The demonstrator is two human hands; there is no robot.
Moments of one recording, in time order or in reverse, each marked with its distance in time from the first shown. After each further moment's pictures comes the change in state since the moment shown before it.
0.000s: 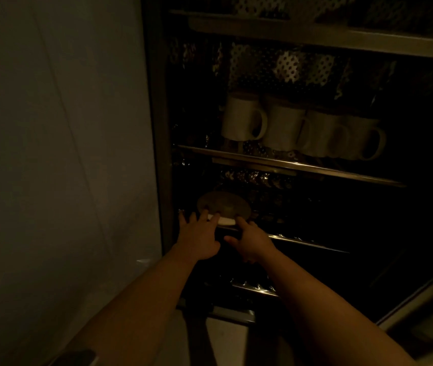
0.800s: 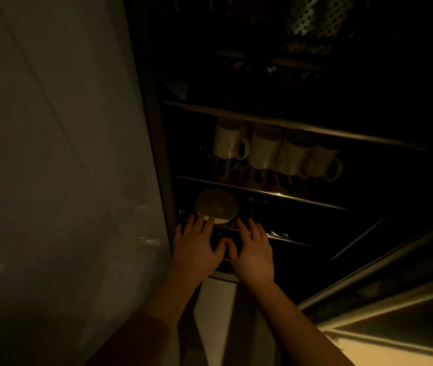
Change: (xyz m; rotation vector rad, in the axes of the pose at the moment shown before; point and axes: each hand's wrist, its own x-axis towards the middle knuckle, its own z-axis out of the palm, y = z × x) left_hand -0.105 0.049 -0.123 -0.247 0.097 -0.142; right_hand -0.147 -0.065 -0.096 0.008 0.259 0.052
